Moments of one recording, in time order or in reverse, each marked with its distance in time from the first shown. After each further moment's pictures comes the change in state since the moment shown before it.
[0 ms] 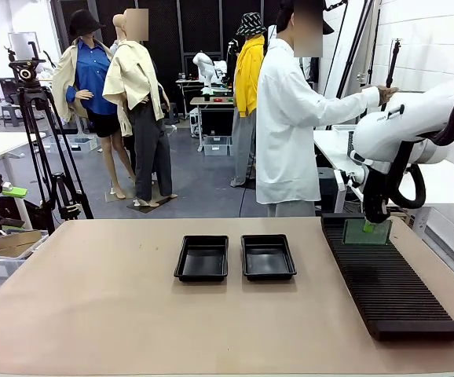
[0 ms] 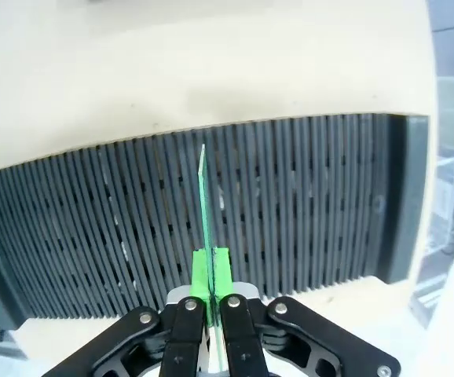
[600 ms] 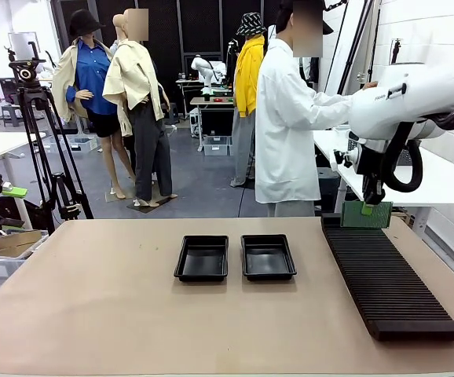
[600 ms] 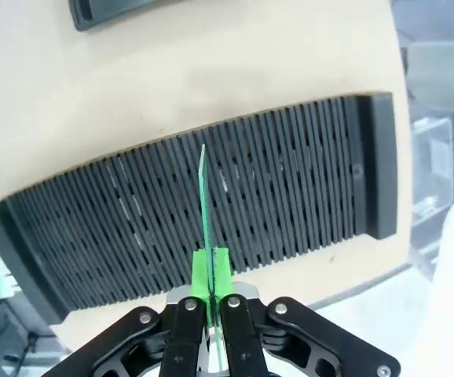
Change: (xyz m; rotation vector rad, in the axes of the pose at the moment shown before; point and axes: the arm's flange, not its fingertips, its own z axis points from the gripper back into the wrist) left arm 0.000 0.000 0.000 0.000 0.000 0.000; right arm 0.024 0.012 0.054 -0.023 0.046 -0.147
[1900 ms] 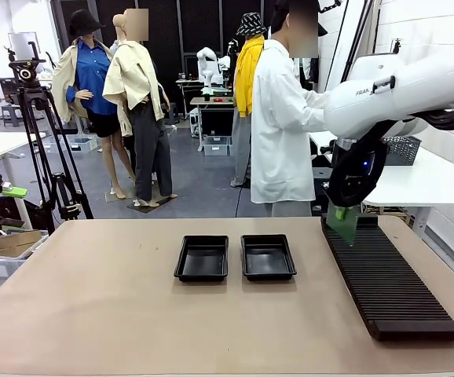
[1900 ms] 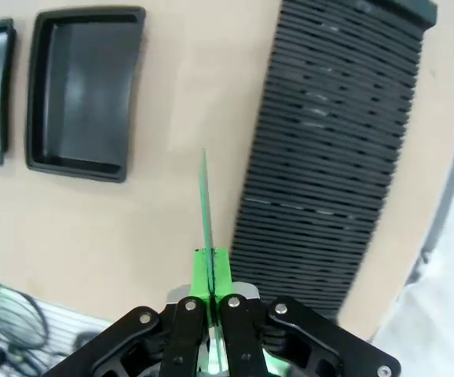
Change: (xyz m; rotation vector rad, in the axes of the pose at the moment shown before) left arm 0.000 0.000 0.000 0.000 0.000 0.000; right arm 0.066 0.072 0.012 0.025 -0.013 -1.144
